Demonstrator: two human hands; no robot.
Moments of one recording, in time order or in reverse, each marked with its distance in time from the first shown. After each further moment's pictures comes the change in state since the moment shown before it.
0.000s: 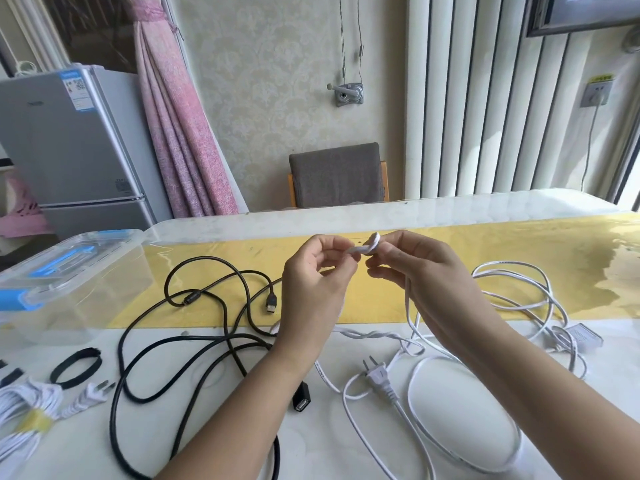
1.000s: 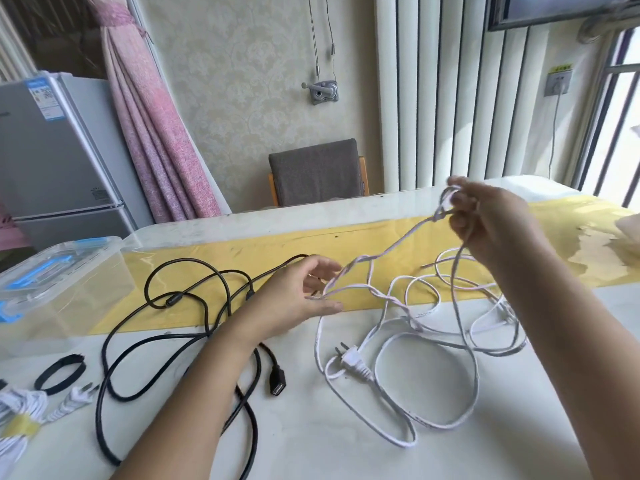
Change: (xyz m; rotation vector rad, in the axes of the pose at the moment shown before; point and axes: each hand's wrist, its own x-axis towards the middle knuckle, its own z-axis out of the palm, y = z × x) left_hand 0.010 -0.016 -0.027 0.435 -0.688 -0.115; right_hand 0.030 -0.034 -0.098 0.344 0.439 0.050
